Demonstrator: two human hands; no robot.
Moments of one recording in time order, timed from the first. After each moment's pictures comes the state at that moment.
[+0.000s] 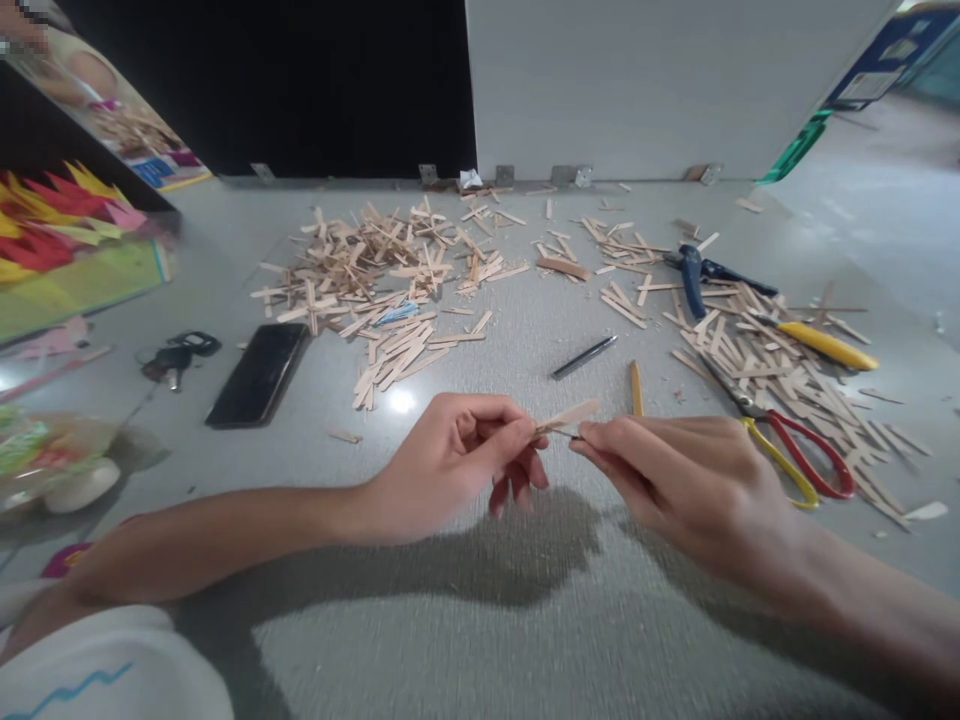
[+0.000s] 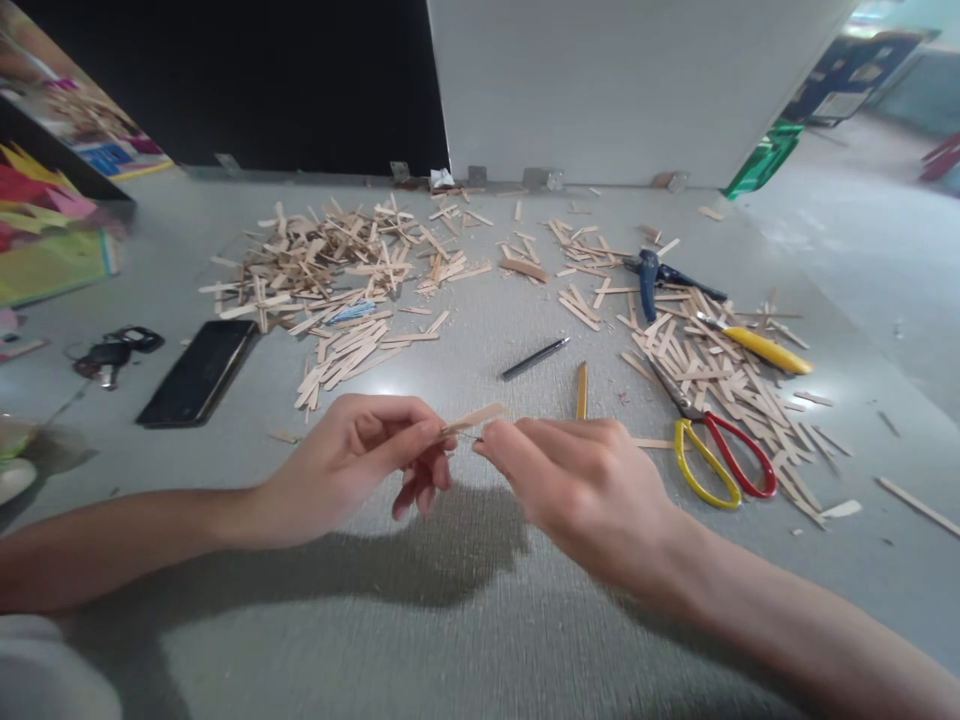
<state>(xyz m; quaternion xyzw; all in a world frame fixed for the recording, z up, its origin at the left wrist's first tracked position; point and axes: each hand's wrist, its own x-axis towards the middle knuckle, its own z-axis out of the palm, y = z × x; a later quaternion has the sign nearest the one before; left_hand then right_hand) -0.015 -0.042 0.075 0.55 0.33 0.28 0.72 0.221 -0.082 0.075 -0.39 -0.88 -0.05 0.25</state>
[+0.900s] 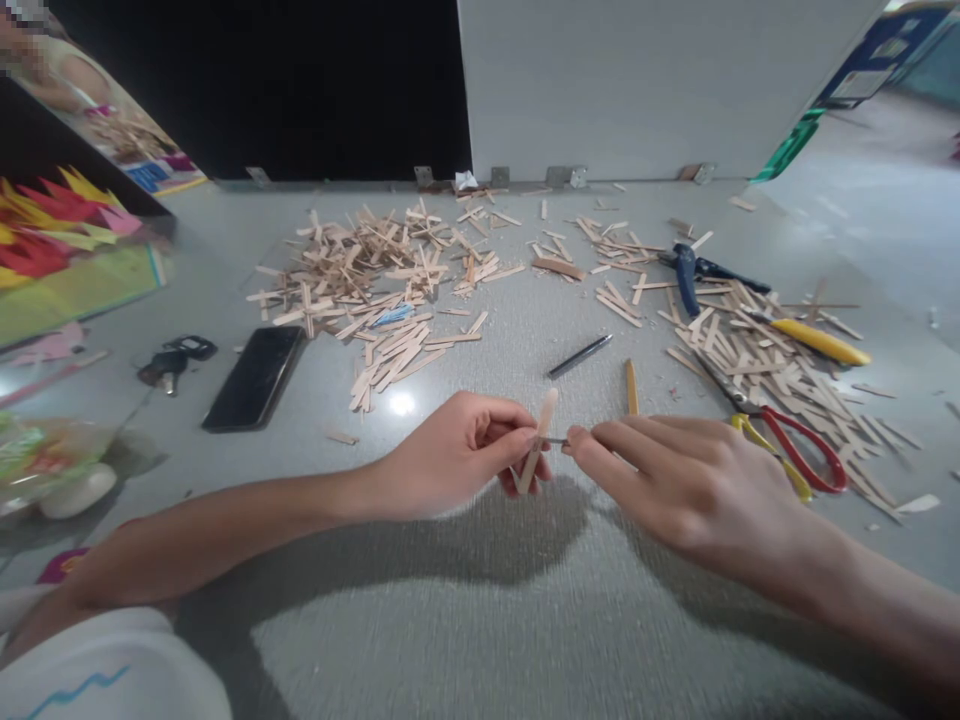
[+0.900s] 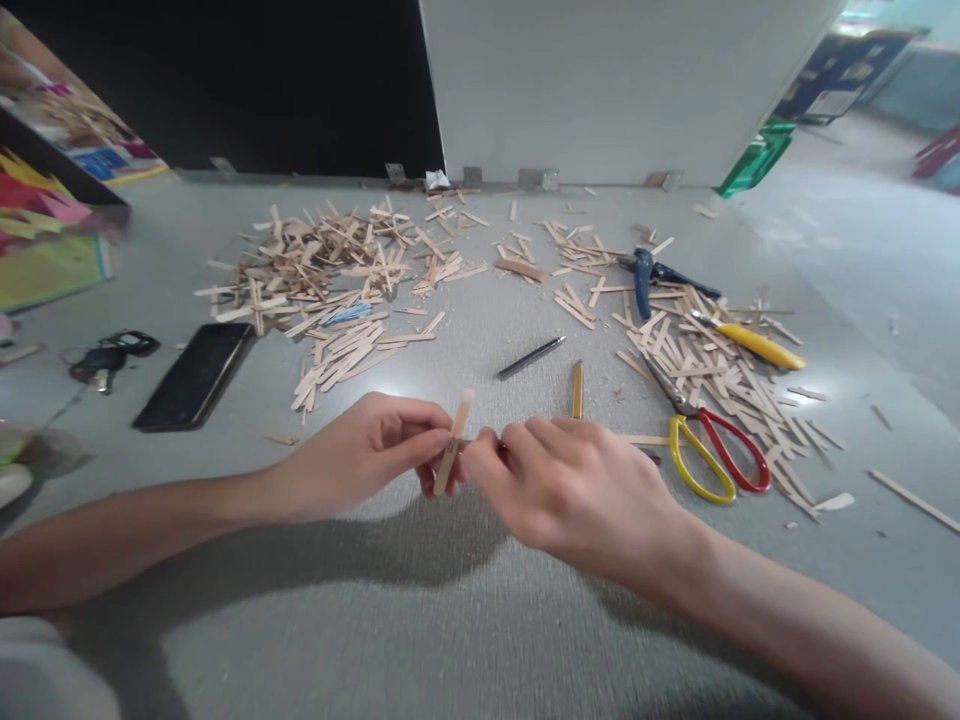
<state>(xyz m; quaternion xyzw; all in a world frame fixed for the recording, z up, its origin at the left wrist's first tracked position) -0.013 -0.025 0.067 0.62 0.33 0.17 0.69 0.221 -0.079 0.093 -0.29 -0.93 -0.20 0.12</state>
